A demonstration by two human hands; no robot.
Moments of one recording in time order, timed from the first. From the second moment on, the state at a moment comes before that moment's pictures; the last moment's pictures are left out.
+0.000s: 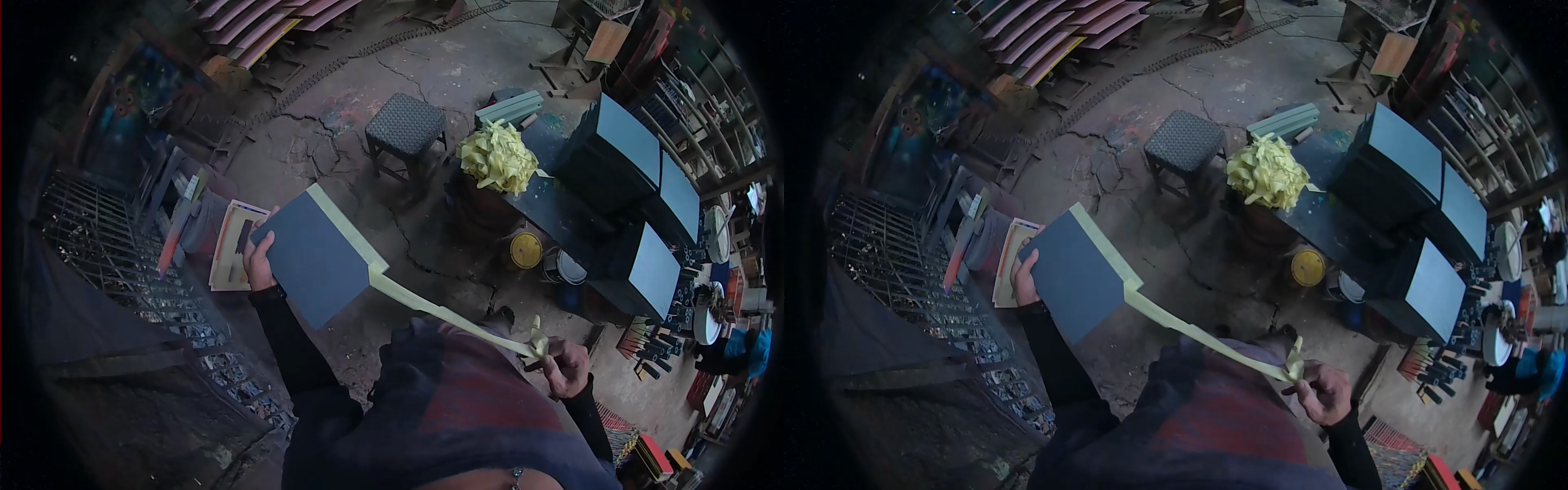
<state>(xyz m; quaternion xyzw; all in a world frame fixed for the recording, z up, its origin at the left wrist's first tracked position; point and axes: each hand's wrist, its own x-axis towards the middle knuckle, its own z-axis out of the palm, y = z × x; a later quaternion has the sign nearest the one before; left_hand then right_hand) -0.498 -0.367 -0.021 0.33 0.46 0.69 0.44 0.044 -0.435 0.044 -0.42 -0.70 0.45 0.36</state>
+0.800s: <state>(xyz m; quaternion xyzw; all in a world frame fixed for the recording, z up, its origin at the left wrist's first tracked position) -0.550 -0.423 -0.135 0.15 0.54 0.70 0.43 0.077 -0.265 0.097 -0.59 -0.67 0.41 0.20</state>
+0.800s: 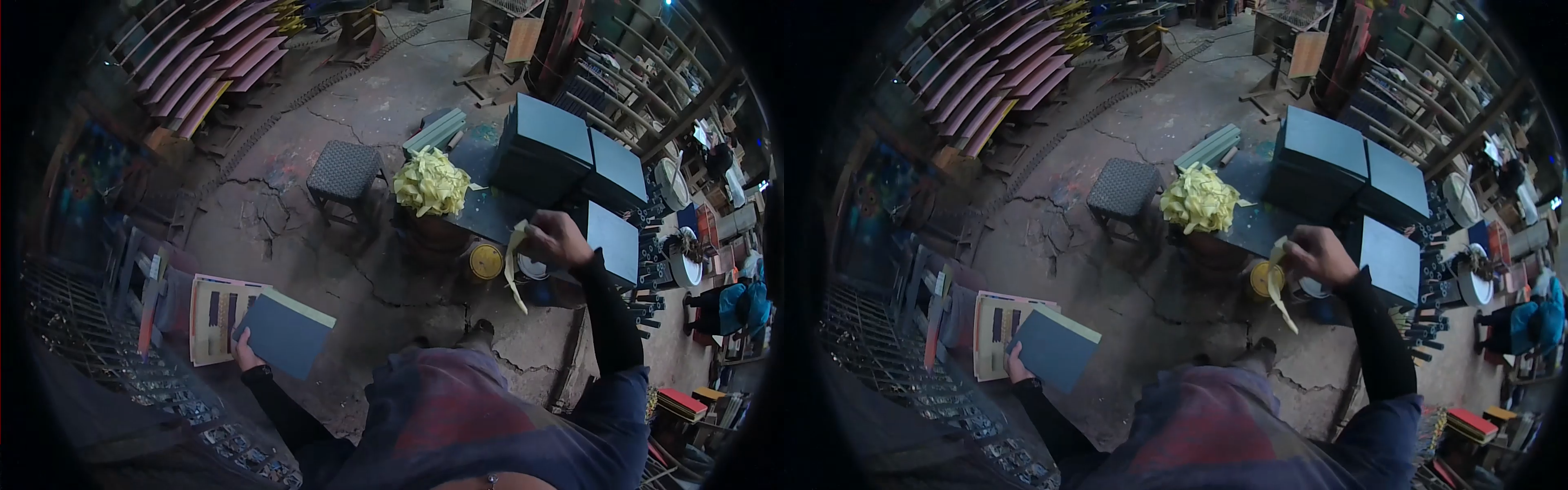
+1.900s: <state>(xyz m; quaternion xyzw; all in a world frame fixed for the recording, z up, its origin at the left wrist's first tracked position) -0.464 -0.452 -0.120 0.18 0.54 0.71 0.41 -0.019 -0.067 -0.015 -0.50 -0.79 0.17 0.32</state>
